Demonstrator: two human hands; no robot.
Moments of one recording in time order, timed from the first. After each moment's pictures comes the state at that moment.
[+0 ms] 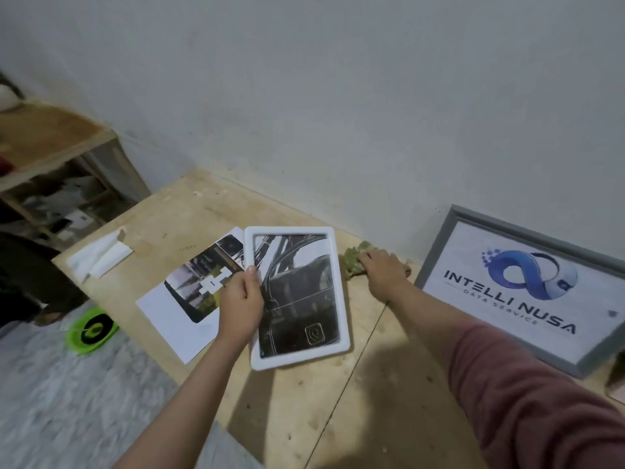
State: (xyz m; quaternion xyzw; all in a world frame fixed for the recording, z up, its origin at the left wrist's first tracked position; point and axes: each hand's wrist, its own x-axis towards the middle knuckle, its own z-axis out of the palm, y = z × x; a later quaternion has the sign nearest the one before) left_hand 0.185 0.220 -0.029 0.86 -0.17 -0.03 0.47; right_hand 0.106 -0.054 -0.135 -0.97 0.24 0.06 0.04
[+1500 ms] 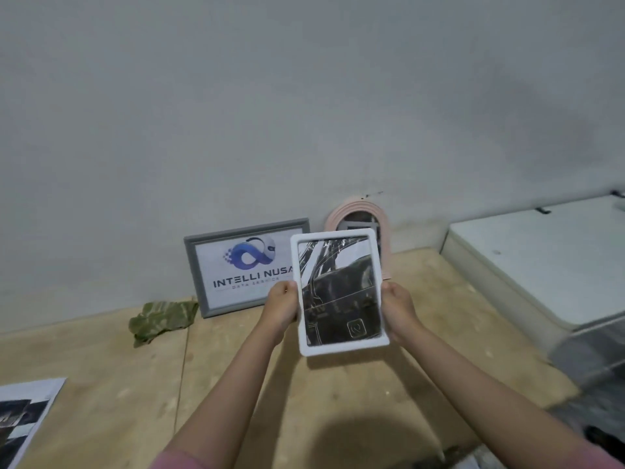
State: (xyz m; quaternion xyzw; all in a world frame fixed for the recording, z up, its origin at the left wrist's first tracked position) left_hand -0.120 0.066 0.000 0.63 -0.44 -0.49 0.40; right_hand -0.328 0.061 -0.011 -0.41 0.65 -0.47 0.45
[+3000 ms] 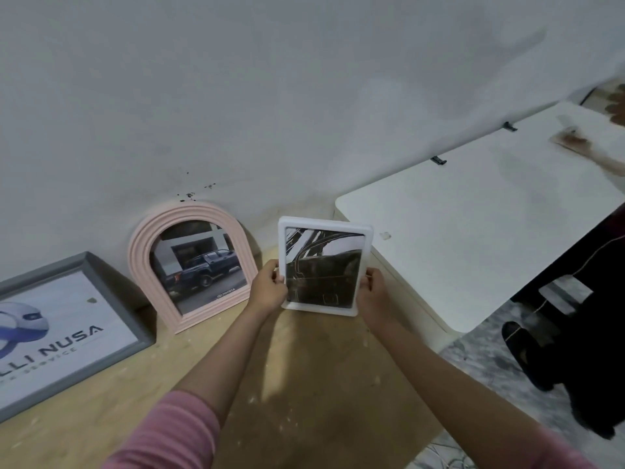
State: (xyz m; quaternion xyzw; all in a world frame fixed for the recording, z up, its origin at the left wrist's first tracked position) left_hand -0.409 -0.144 -0.087 0.62 -0.59 -0.44 0.26; right_hand -0.595 -0.074 -0.101 -0.38 0.74 -0.44 0.33
